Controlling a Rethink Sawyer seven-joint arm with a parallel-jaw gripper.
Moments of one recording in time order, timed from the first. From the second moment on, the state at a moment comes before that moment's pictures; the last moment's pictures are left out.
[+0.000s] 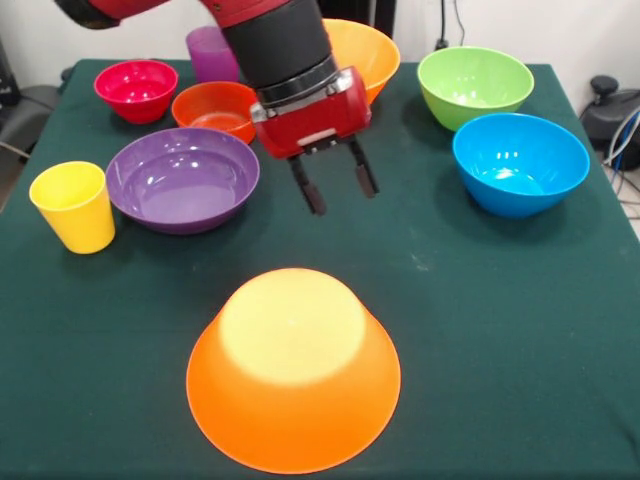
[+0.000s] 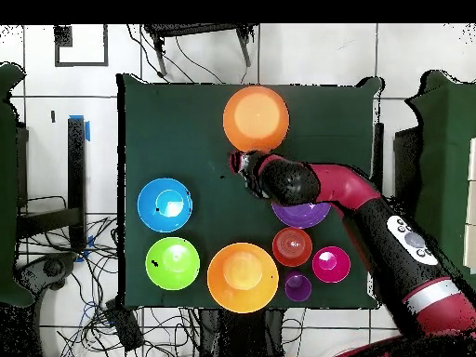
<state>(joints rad) -0.90 -0.43 0.80 1.70 -0.50 0.44 1.76</state>
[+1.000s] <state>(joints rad) -0.97 -0.48 0.79 1.86 -0.46 0.54 1.77</state>
